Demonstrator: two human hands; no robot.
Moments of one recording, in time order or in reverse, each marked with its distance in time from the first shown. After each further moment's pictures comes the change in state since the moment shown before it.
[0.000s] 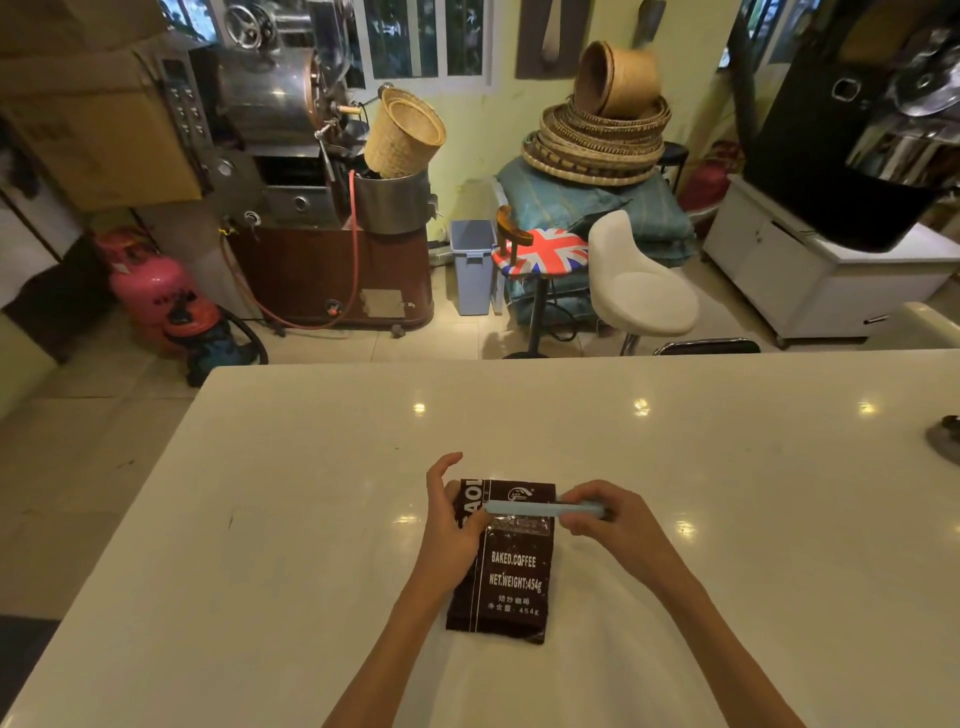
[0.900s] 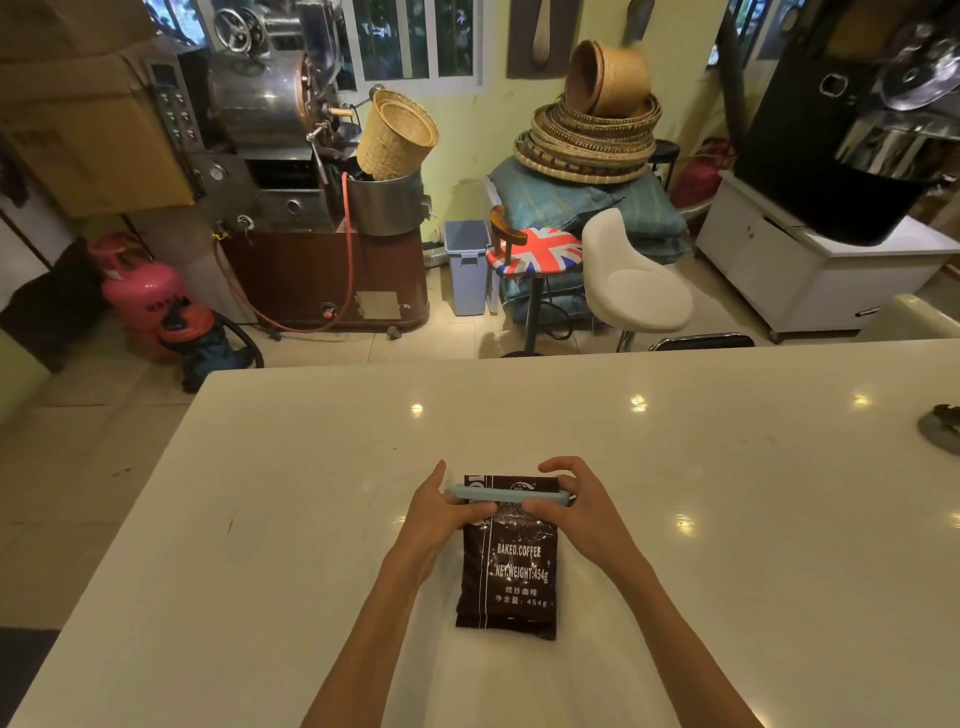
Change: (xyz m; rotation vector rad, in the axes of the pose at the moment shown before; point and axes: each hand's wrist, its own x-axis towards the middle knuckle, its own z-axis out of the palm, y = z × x) left_hand 0.028 0.006 -0.018 0.089 -0.014 -0.311; right_hand 0.015 -0.006 0.041 0.059 0.032 -0.006
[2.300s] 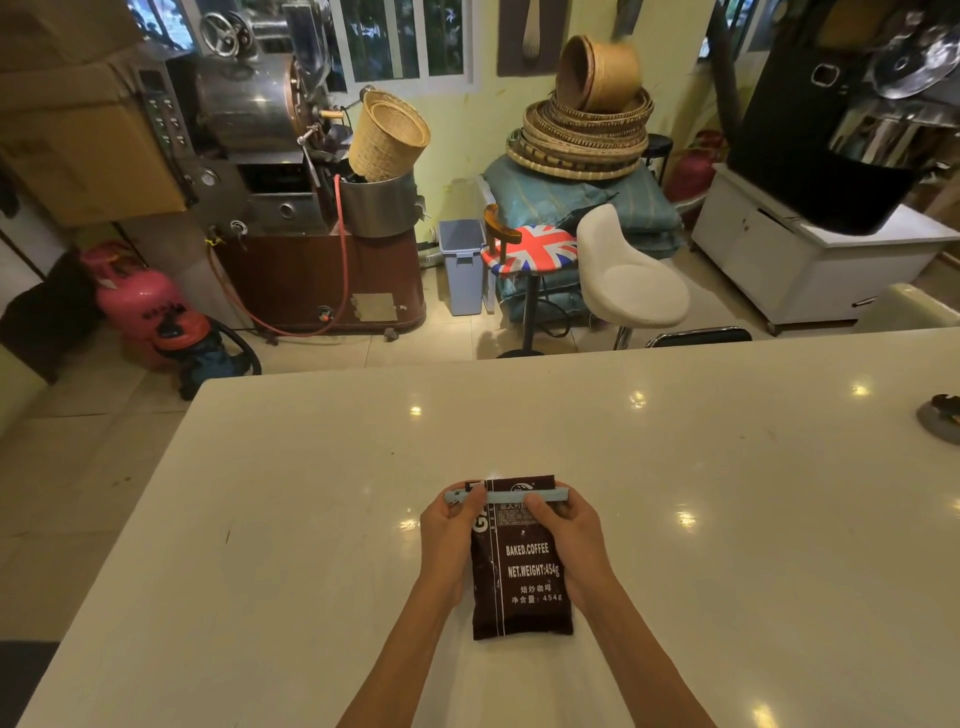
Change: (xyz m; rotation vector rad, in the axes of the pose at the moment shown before) left_hand -0.016 -0.015 0.032 -0.424 0.145 0.077; right_hand -0.006 0.027 0.033 0.585 0.195 0.238
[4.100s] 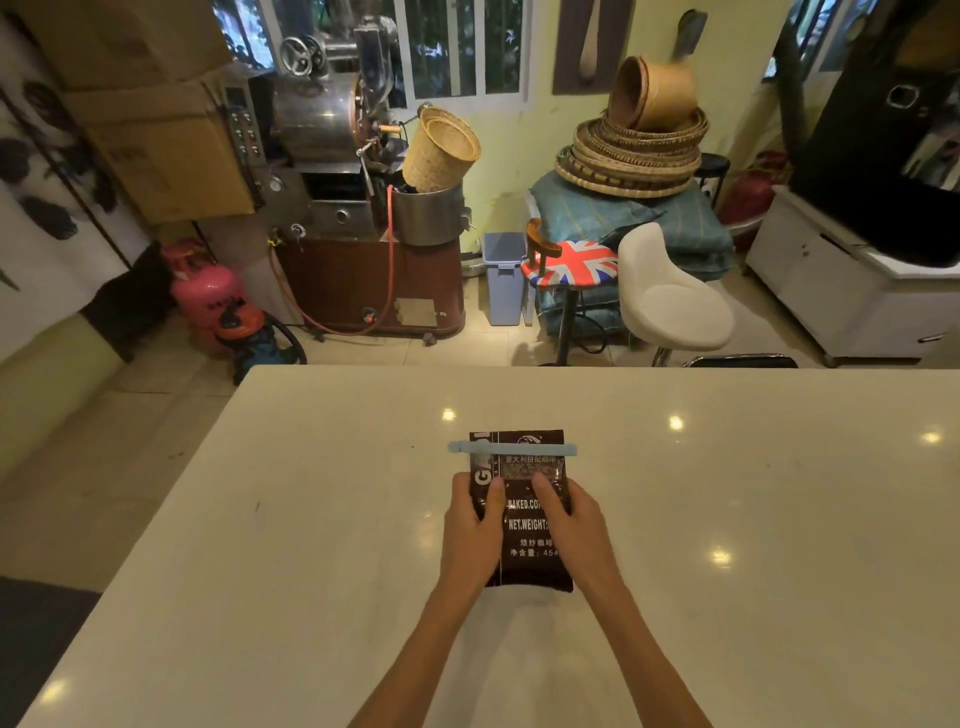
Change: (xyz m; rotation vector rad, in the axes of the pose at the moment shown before) left_hand -0.031 0.011 0.028 0.407 0.109 0.286; right_hand -0.019 -0.039 0.010 -0.524 -0.036 -0.182
